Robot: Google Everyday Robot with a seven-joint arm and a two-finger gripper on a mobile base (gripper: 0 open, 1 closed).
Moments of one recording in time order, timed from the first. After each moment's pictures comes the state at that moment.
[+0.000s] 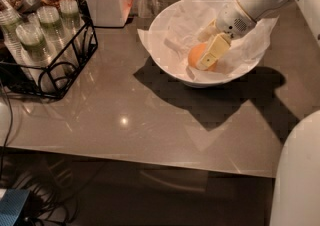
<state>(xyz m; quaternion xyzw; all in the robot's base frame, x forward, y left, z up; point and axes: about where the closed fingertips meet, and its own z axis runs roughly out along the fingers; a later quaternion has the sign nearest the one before) 0.641 -0.130 0.881 -0.60 0.73 0.22 0.24</state>
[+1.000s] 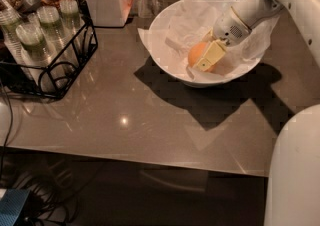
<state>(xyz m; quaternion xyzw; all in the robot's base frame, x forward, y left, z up) 0.642 -0.130 0.855 -0.59 0.74 0.24 0.22</state>
